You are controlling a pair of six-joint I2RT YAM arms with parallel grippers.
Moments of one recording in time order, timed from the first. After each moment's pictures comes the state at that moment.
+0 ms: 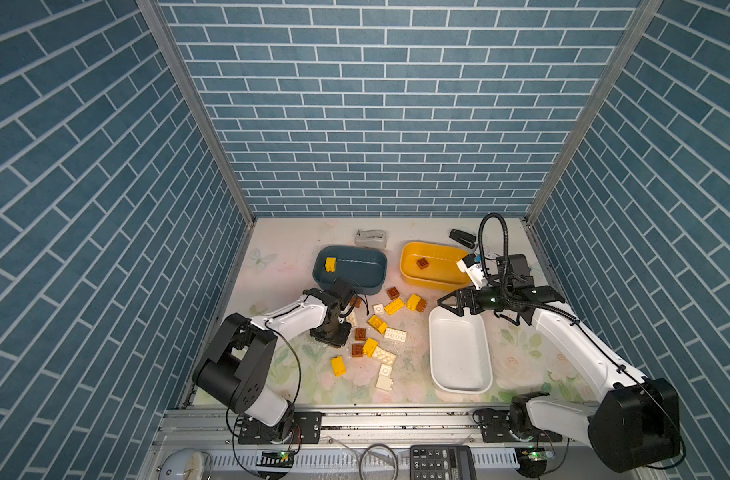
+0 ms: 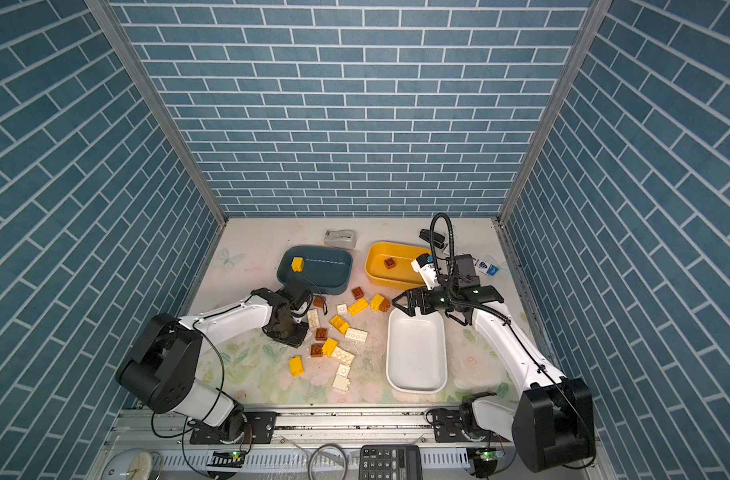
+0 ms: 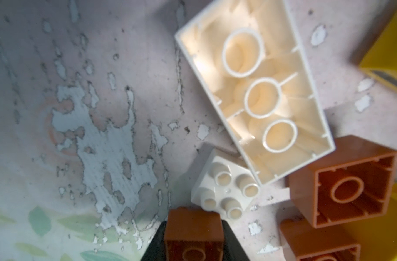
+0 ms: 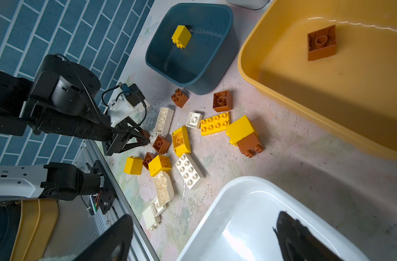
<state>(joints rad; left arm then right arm) -0.50 1.54 0.85 -0.80 0.00 -0.21 0.27 1.20 0.89 -0.59 -0.71 0.04</state>
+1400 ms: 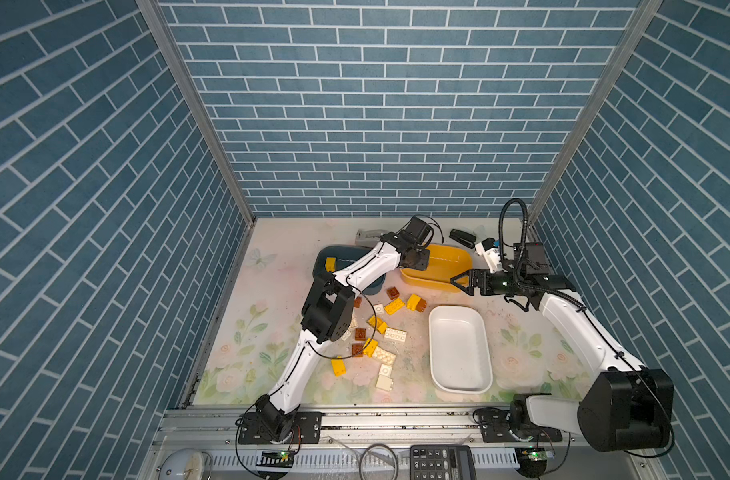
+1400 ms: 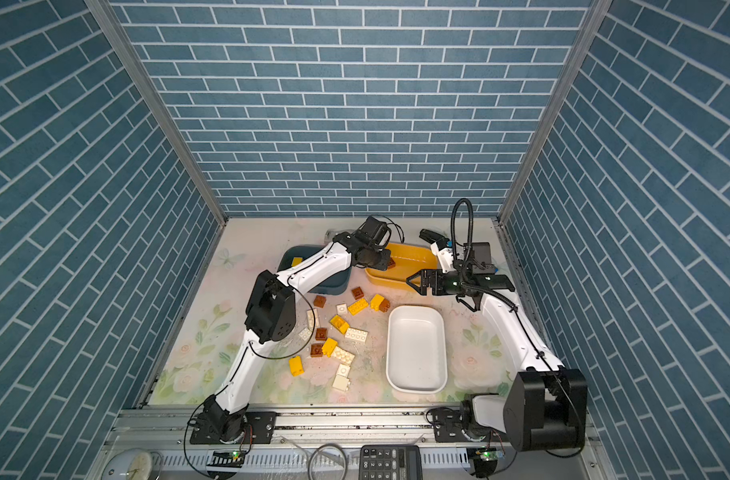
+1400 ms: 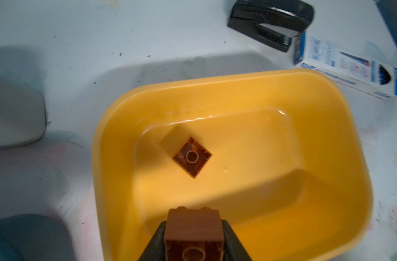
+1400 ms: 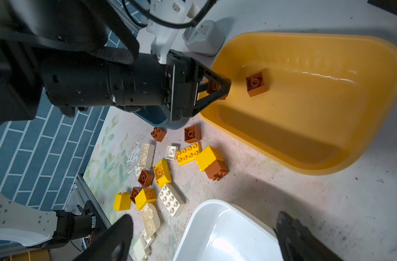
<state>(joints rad) -0.71 2.39 2.17 -0.74 -0.03 -0.35 0.11 1.27 0.99 -0.59 -0.70 0.08</state>
